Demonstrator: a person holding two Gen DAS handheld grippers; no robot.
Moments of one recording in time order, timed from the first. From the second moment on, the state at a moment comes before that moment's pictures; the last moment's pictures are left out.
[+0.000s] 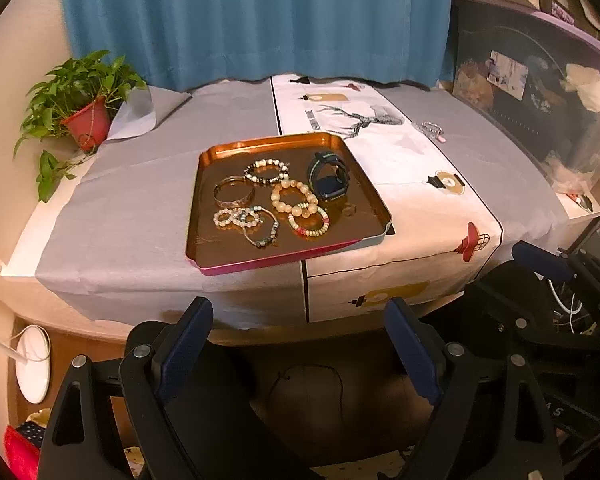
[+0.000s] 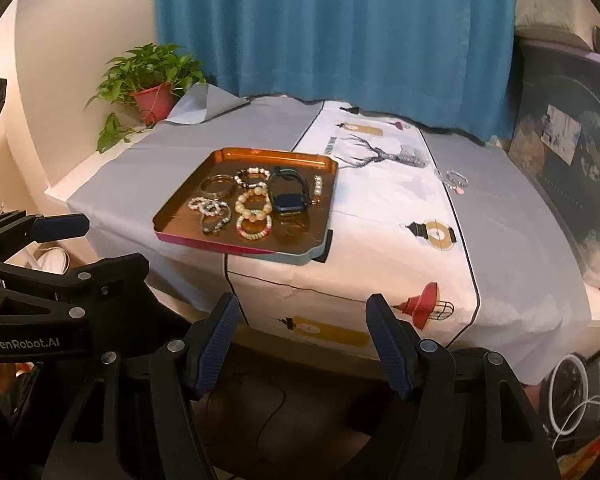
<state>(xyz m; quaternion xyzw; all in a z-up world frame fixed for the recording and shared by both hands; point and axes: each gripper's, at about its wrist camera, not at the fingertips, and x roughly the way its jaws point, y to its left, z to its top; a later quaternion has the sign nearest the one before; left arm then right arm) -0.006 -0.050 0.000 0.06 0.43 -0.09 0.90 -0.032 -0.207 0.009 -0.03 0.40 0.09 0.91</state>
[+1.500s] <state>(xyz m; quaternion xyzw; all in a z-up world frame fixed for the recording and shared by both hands) 0.408 -0.369 -0.095 0.11 0.51 -0.17 0.83 0.353 -0.504 -0.096 0.05 0.45 -0.02 0.89</state>
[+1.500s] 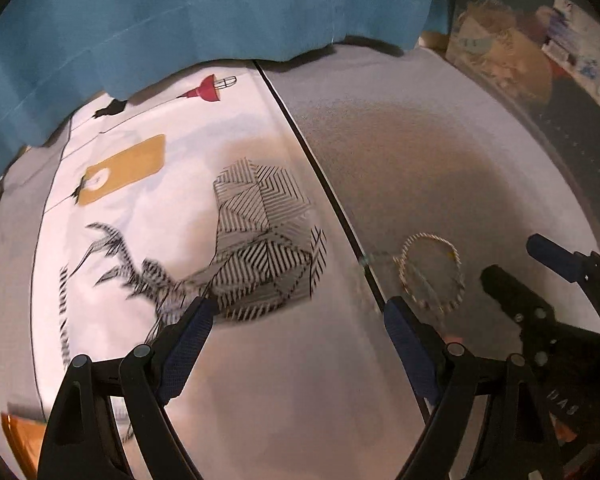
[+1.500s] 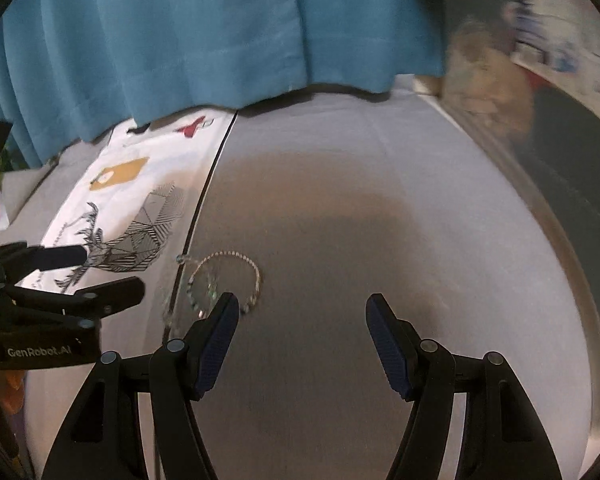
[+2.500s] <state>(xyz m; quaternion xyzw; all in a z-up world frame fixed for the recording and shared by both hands) 0.311 -0.336 0.018 0.12 0.44 -0.27 0.85 0.279 -0.466 -0.018 -0.03 0.40 -0.01 0.91</state>
